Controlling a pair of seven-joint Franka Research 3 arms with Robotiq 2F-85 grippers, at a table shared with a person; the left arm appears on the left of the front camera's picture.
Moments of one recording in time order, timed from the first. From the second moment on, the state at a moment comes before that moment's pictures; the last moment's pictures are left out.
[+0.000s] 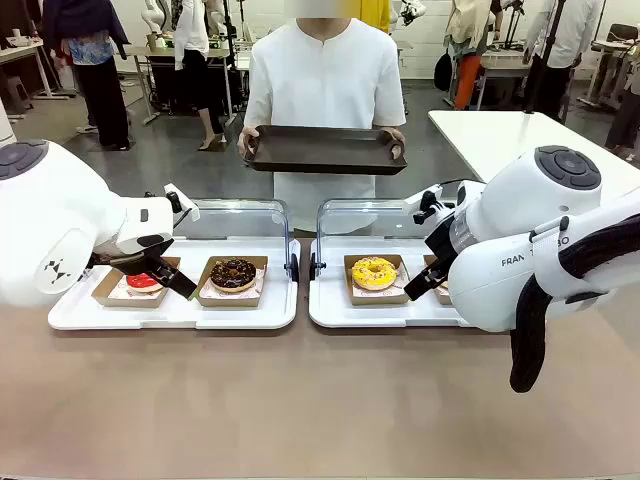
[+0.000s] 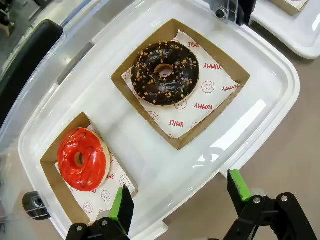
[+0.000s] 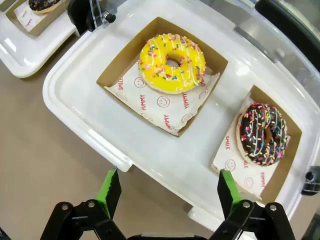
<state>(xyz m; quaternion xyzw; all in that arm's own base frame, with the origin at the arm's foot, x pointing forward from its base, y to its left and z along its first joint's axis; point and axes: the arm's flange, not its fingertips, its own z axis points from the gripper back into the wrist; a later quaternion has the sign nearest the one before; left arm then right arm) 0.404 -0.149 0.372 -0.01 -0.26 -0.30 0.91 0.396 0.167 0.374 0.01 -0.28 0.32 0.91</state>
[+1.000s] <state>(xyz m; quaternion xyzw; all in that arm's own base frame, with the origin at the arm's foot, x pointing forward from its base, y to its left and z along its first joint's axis) 0.404 -0.149 0.372 -0.01 -0.26 -0.30 0.91 0.396 0.167 0.374 0.01 -0.28 0.32 0.91</state>
